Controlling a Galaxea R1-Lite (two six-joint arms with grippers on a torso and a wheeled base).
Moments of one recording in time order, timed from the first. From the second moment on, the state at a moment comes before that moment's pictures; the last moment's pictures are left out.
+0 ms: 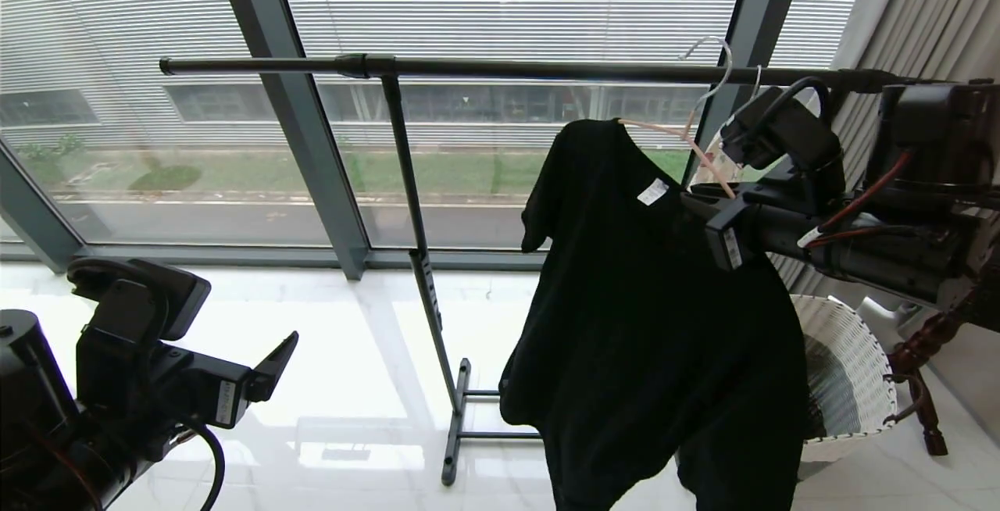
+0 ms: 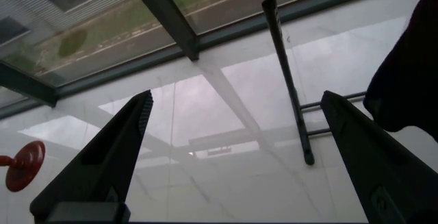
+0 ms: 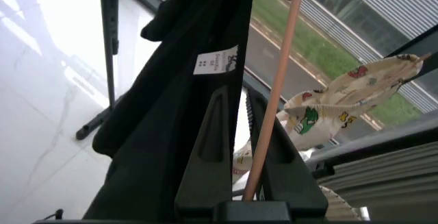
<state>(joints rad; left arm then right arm) -0.29 1.28 -0.25 -0.82 0.31 0.38 0.61 1.58 -1.02 -0.42 -0.10 -0.39</state>
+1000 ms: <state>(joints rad) -0.31 1.28 -0.25 -0.82 0.31 0.38 0.61 1.65 -1.07 -0.41 -0.11 -0.47</state>
